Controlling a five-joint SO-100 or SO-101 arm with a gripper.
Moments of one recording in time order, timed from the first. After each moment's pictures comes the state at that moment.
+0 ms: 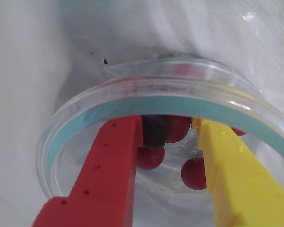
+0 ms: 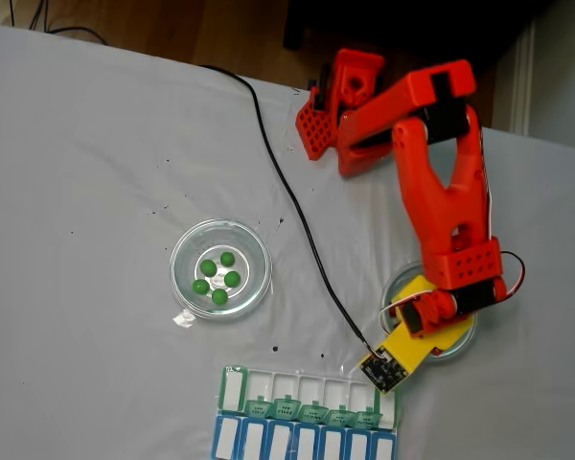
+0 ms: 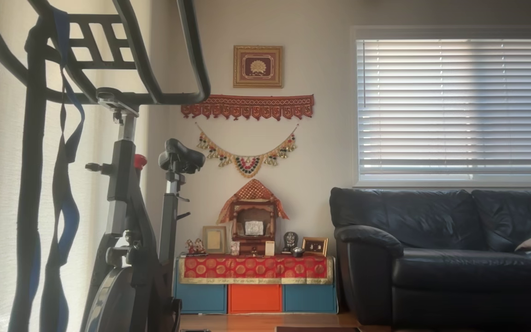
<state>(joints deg) -28.7 98.2 106.4 55.2 -20.8</state>
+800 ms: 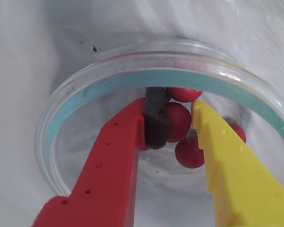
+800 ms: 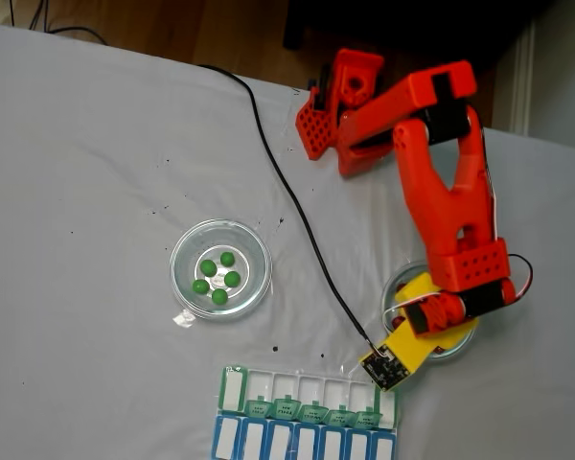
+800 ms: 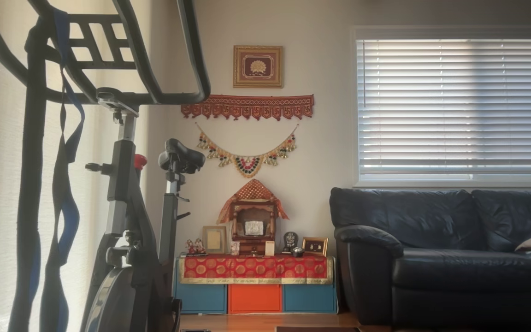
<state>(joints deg) -29.2 98.0 100.9 63.6 -19.1</state>
